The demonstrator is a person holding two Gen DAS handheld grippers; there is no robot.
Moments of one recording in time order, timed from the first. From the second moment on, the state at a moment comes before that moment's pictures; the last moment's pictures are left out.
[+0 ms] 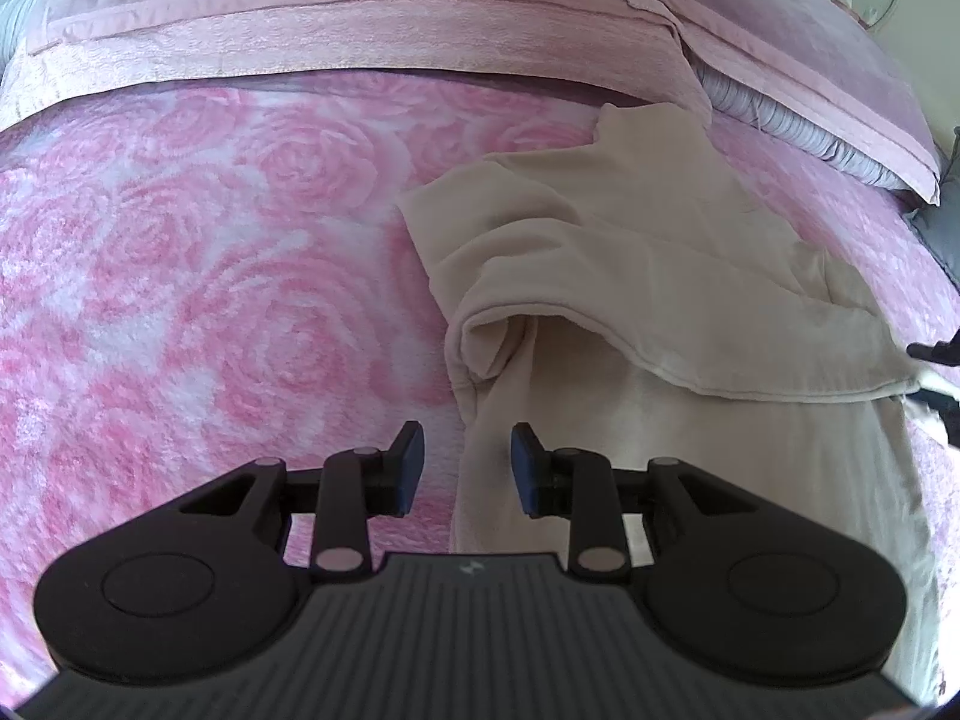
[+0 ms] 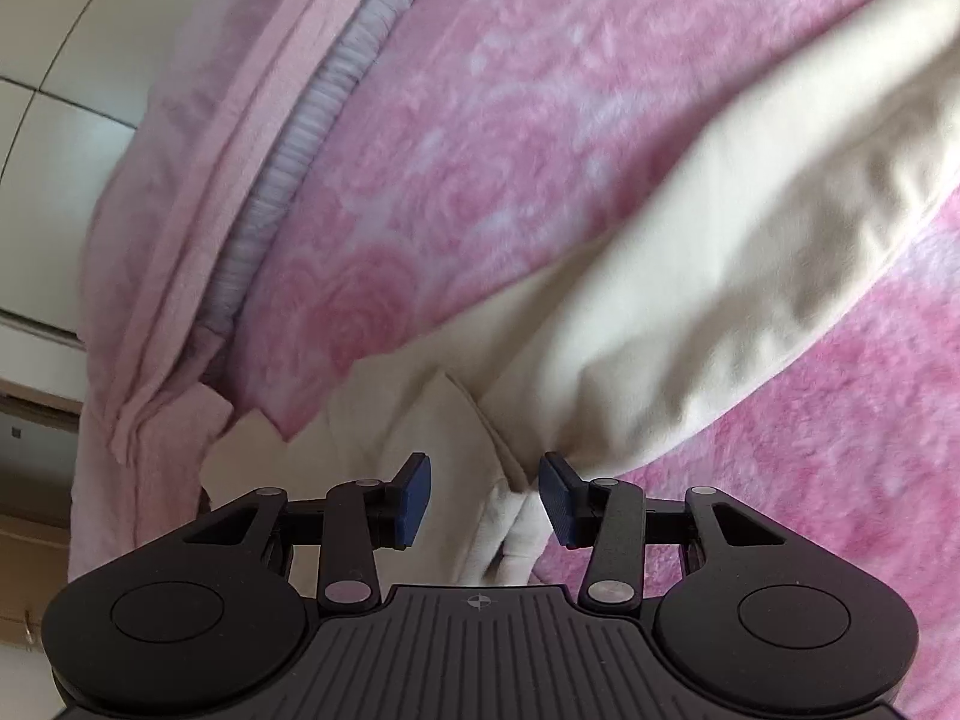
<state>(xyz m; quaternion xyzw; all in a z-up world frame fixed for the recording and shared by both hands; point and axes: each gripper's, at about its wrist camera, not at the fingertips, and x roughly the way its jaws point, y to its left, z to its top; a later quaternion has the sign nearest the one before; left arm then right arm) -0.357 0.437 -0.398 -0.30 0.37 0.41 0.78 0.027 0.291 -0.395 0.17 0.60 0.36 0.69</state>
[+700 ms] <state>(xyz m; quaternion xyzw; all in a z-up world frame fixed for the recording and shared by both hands) -0.334 0.438 -0.406 -0.17 0.38 0.44 0.80 0.016 0.296 -0.334 0.05 0.43 0.48 0.76</state>
